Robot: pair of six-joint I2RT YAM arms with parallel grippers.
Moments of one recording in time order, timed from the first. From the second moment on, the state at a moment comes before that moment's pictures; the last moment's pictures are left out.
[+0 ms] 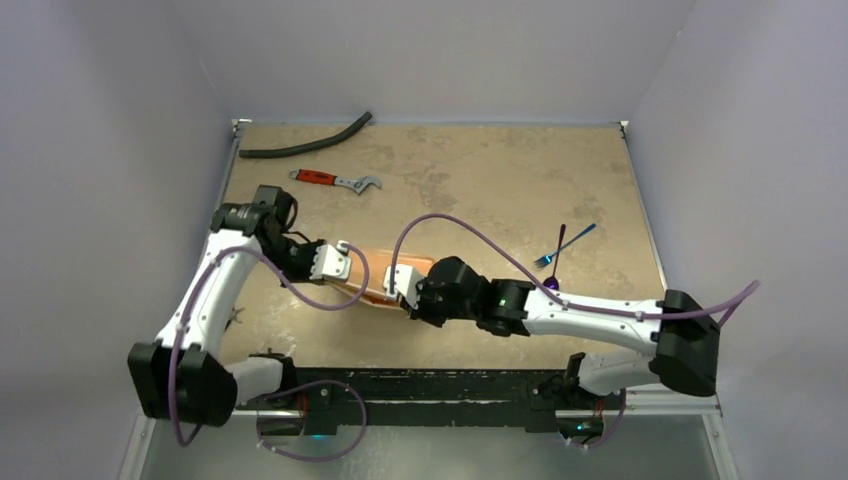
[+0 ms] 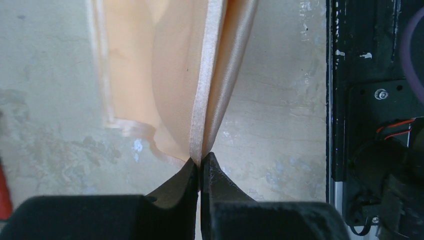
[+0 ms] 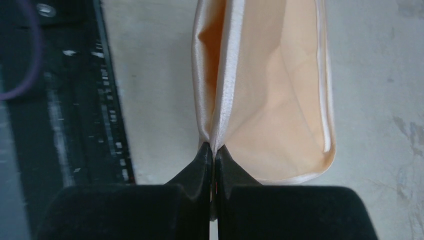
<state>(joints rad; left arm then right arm) -0.11 1.26 1.10 -1.34 0.58 1.58 1.16 1.33 0.84 -0.15 -0.06 -0.23</state>
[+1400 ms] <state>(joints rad) -0.24 1.96 1.84 -1.10 0.21 0.76 0.57 1.78 1.39 -0.36 -0.61 -0.24</state>
